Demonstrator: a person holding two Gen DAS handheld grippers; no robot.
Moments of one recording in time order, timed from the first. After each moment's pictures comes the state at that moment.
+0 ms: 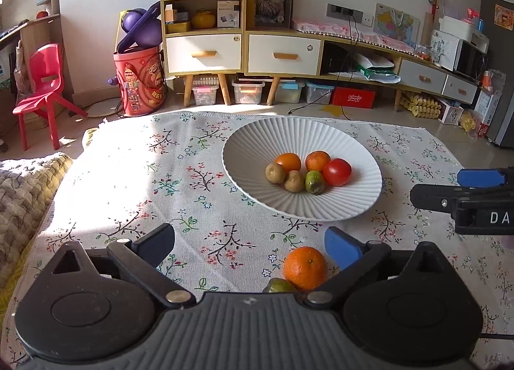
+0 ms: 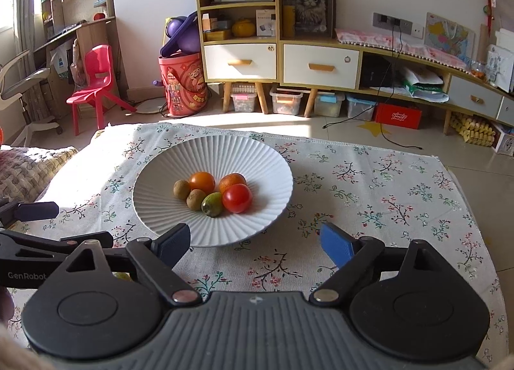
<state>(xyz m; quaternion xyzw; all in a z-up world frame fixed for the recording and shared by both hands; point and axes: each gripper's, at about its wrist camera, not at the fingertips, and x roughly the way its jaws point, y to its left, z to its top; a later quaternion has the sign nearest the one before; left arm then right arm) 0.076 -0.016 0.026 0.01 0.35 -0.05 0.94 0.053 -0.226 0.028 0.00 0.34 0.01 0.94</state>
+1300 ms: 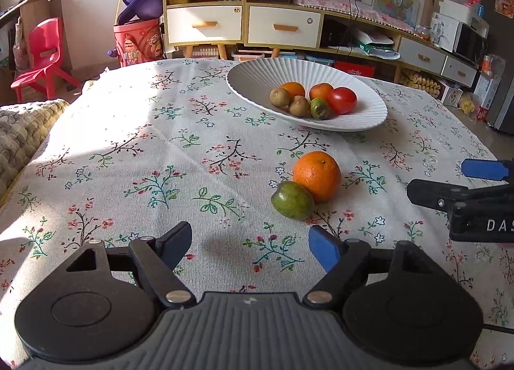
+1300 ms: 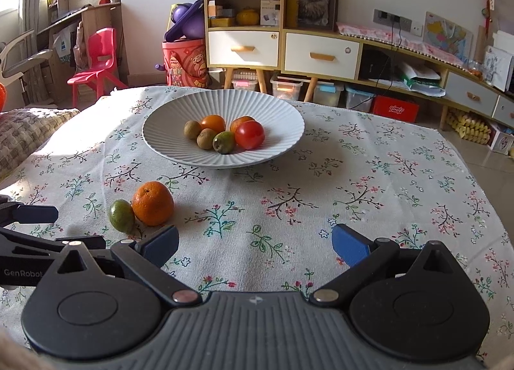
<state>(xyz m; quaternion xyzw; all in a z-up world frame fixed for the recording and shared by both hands) 0.038 -0.006 -0.034 0.00 0.37 -0.05 0.93 0.013 -0.208 -0.025 -0.03 0.33 0.00 0.94</state>
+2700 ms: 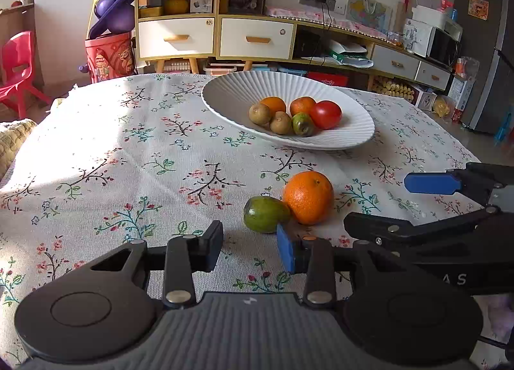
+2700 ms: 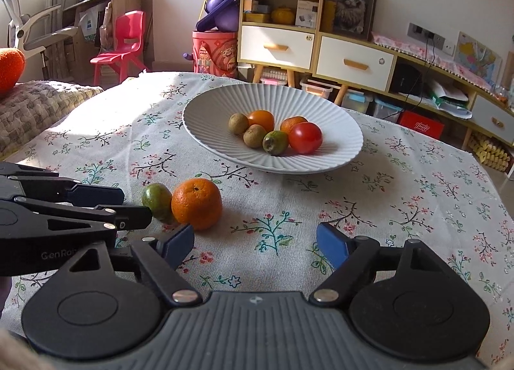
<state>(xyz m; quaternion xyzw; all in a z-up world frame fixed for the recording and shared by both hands) 0.062 -0.003 -0.038 0.00 0.35 -0.12 0.93 0.030 -0.175 -0.033 -0.07 0.34 0.04 0.94</state>
